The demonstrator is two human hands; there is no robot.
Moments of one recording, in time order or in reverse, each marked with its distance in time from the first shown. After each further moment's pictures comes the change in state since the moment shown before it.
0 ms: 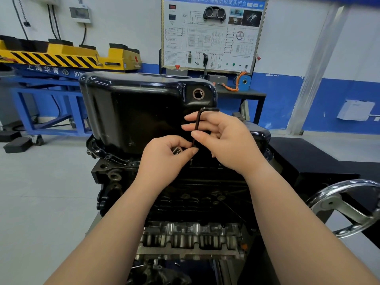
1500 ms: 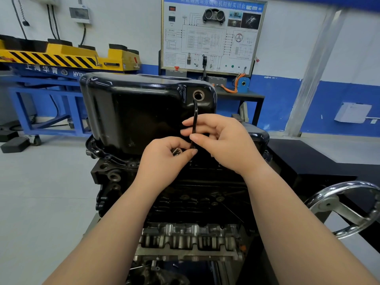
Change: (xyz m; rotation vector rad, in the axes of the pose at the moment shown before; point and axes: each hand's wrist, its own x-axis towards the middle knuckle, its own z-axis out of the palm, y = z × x) left_hand 0.000 0.000 0.000 0.000 -0.004 -0.021; right_hand 0.001 -0.005 -0.001 -0.087 -0.022 -0.015
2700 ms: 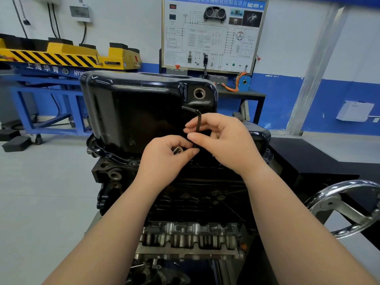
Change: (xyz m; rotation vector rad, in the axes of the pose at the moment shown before) left_hand 0.000 -0.002 0.001 -0.003 0.016 0.019; right_hand 0.001 0.006 0.003 -0.039 0.073 0.018
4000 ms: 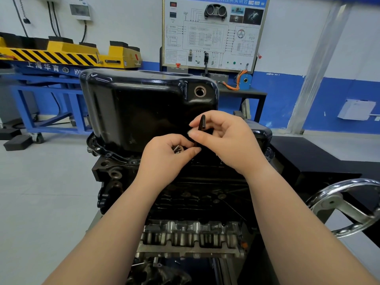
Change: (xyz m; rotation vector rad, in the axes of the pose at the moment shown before) left_hand -0.002 0.003 -0.001 0.000 -0.002 0.004; right_hand -0.003 -0.001 -0.001 0.099 0.006 -0.013
